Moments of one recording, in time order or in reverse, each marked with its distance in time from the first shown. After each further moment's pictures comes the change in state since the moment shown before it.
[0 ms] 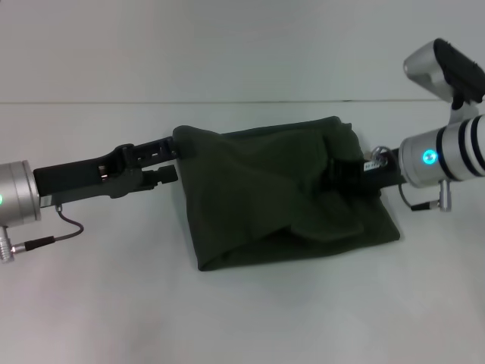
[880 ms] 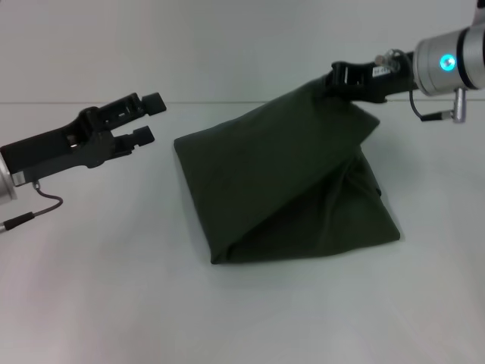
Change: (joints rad) left arm 0.008 -0.001 -0.125 -0.001 -0.061 0.025 0.017; right arm 0.038 -0.027 0.017 -0.263 0.010 -0.078 0.048
